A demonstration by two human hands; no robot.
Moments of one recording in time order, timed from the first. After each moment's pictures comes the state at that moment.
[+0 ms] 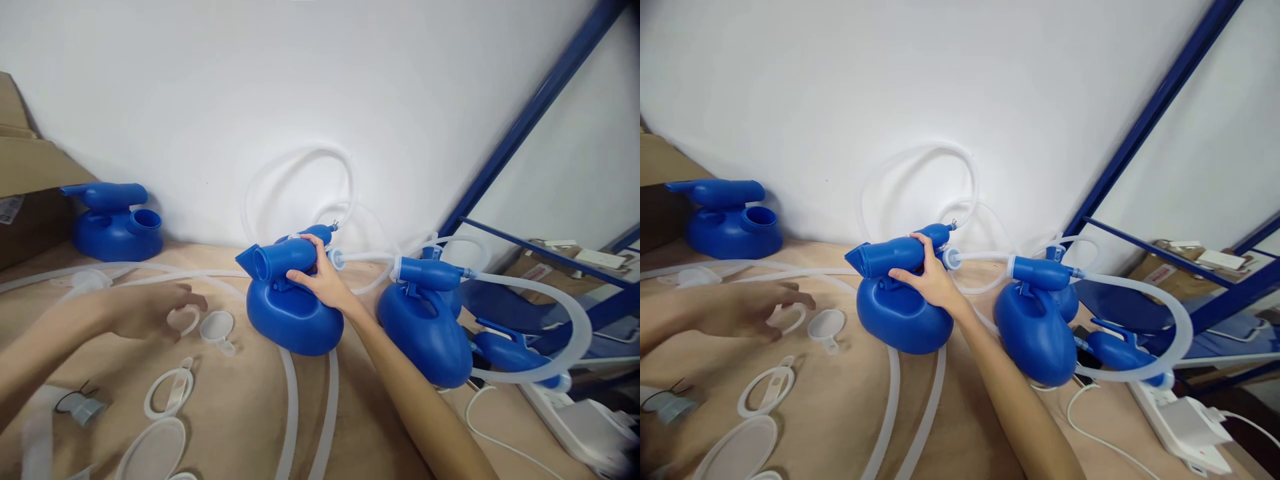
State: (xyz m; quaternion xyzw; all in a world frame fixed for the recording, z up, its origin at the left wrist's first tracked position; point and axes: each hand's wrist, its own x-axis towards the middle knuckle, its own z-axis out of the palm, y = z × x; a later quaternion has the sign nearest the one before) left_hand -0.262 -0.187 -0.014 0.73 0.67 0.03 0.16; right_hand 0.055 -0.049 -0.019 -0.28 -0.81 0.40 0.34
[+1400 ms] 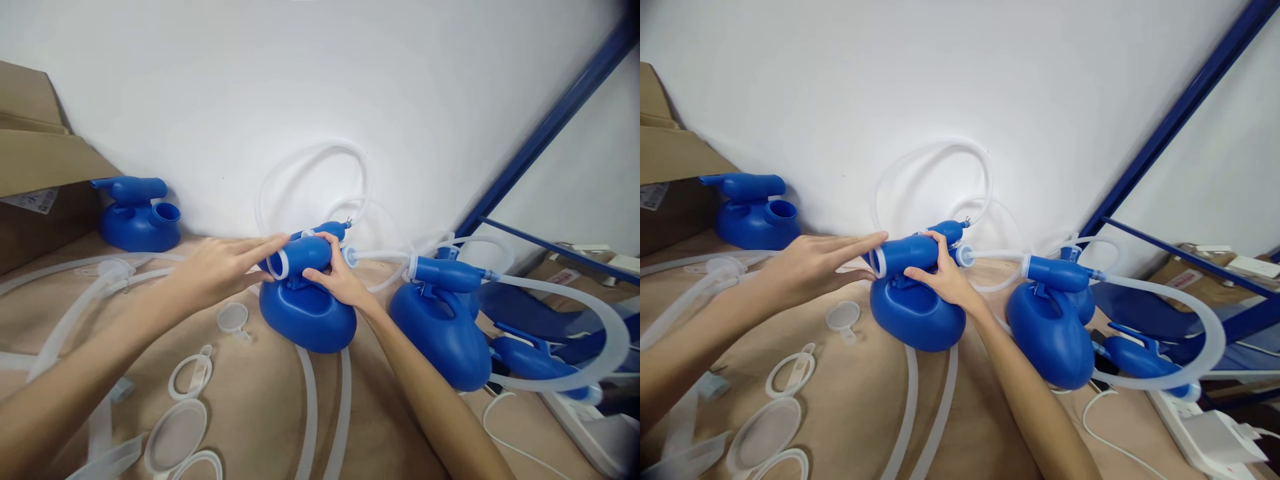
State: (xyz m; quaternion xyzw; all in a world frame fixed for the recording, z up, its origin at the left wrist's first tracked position) left_hand -0.200 -0.164 0.012 0.81 0.49 0.26 -0.20; right_hand 0.053 -0.049 -0.022 -0.24 -0.81 0.40 0.35
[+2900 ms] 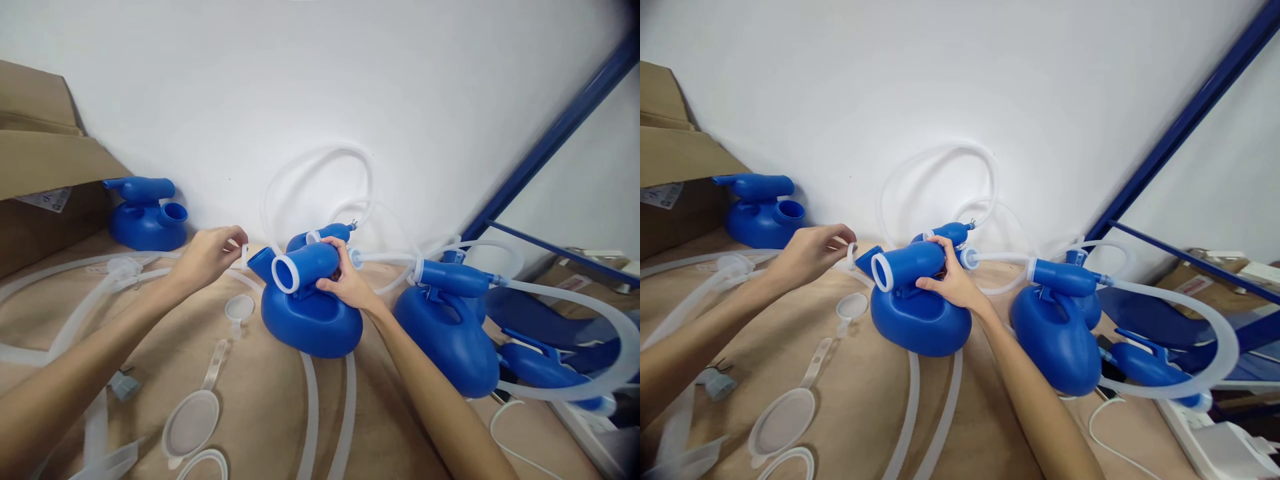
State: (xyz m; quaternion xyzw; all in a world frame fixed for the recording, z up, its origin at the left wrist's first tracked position) left_hand -0.224 -0.154 0.005 0.67 0.66 0.34 0.00; right_hand 0.059 -0.049 -0.023 -0.19 -0.81 0.45 0.33
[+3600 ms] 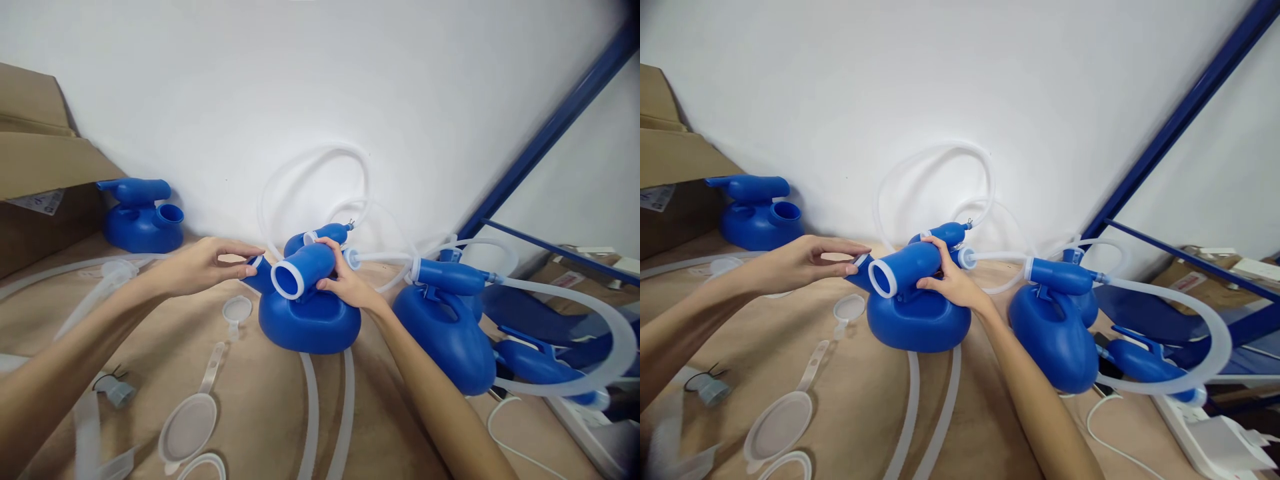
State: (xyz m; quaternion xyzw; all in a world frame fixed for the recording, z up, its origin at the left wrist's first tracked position) left_hand -0.235 -0.160 0.011 0.73 0.57 0.32 0.21; right_hand 0.067 -0.046 -0.019 -0.21 -0.83 0.43 0.27
